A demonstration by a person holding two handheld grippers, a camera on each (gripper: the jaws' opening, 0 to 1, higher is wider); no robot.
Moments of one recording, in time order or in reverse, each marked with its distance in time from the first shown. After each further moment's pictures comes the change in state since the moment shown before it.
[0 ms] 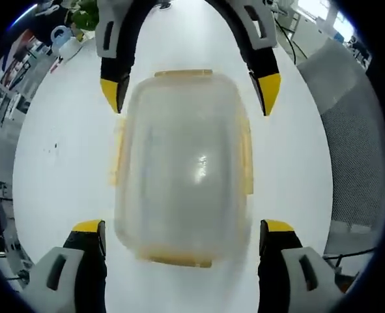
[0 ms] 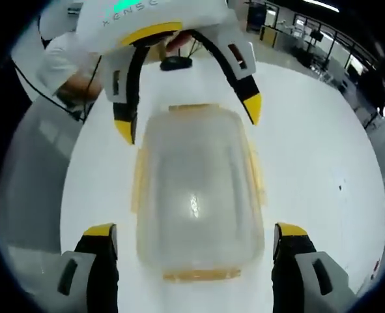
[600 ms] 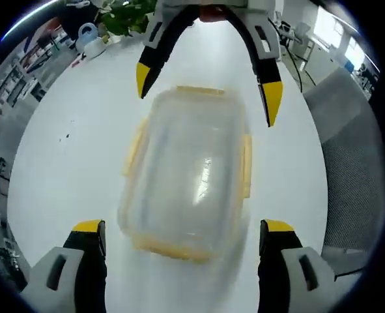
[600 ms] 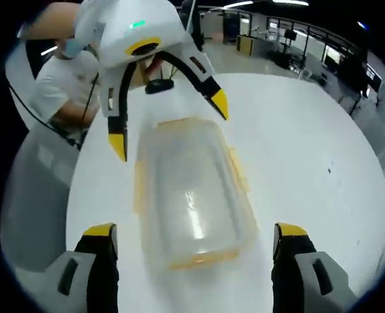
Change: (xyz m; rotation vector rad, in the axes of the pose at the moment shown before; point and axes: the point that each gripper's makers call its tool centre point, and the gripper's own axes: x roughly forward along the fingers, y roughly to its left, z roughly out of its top) left arm -0.009 0.001 -0.002 -0.167 -0.149 0.021; right arm -0.021 -0.003 0.000 0.172 -0.180 -0.042
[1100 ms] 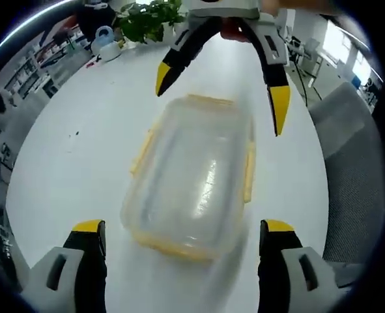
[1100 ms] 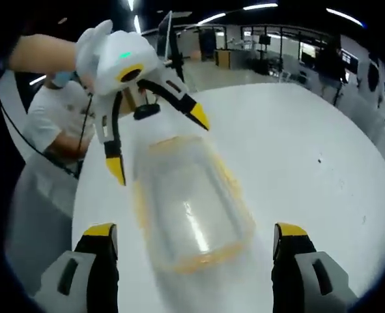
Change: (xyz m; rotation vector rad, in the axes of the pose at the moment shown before) left arm -0.003 -0.001 0.003 -0.068 -0.083 0.031; right arm -0.008 -0.001 0.008 0.119 -0.132 -0.039
